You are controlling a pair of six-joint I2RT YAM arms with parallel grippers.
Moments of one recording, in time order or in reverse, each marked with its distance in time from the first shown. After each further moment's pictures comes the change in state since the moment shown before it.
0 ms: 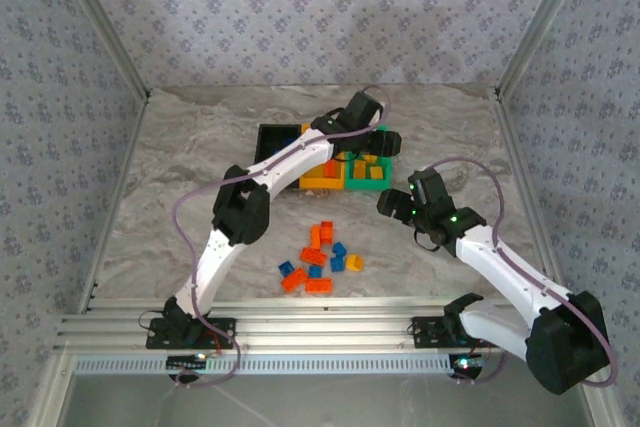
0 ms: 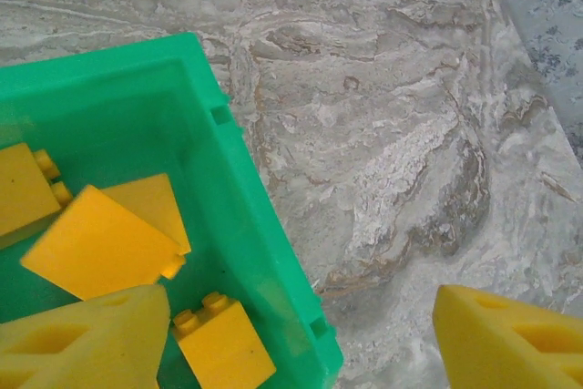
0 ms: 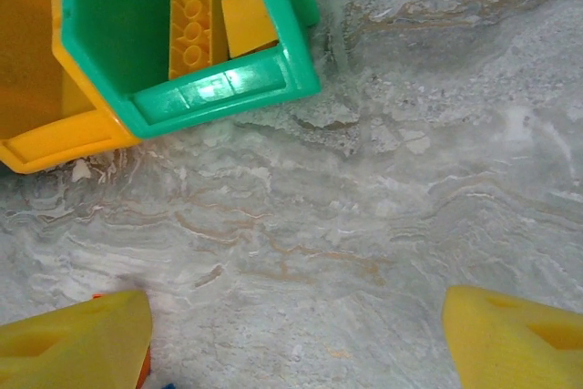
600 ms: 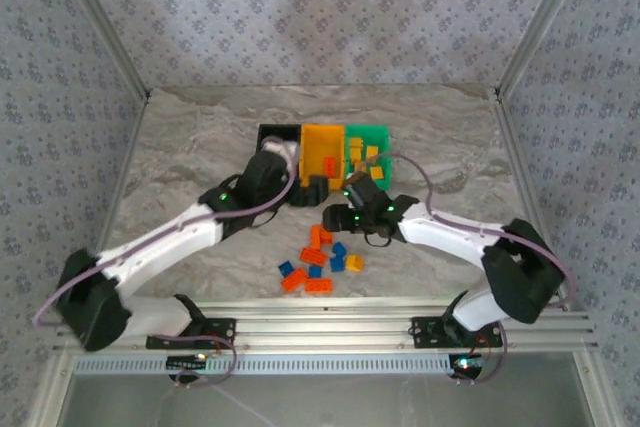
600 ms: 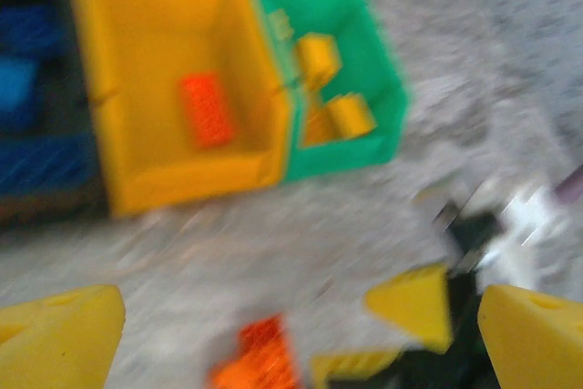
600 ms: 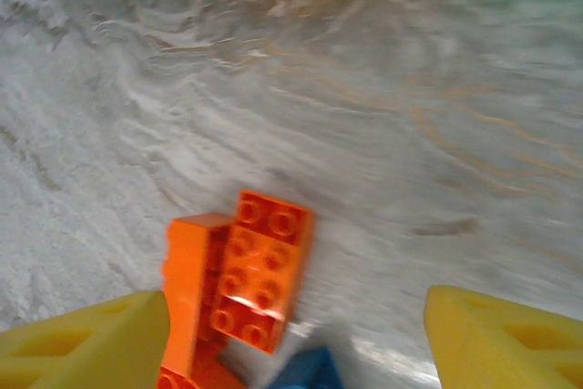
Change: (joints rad) left arm -0.002 -1.154 -1.314 0.288 -0.233 -0.080; right arm 0.357 0.435 0.211 0.114 -0.058 -0.036
